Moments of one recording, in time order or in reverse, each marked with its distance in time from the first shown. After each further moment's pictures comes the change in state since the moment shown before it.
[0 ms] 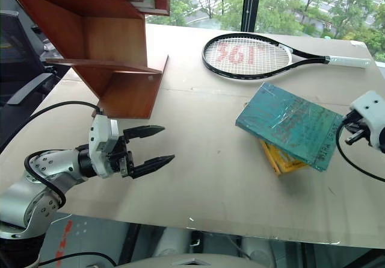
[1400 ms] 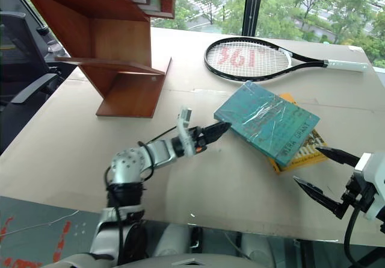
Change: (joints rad) left arm -0.529 -0.786 0.020 0.707 -0.471 0.695 0.852; right arm 0.651 0.547 -0.527 -0.560 0.346 -0.434 0.317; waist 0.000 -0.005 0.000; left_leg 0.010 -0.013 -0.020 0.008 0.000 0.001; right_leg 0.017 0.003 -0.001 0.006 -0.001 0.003
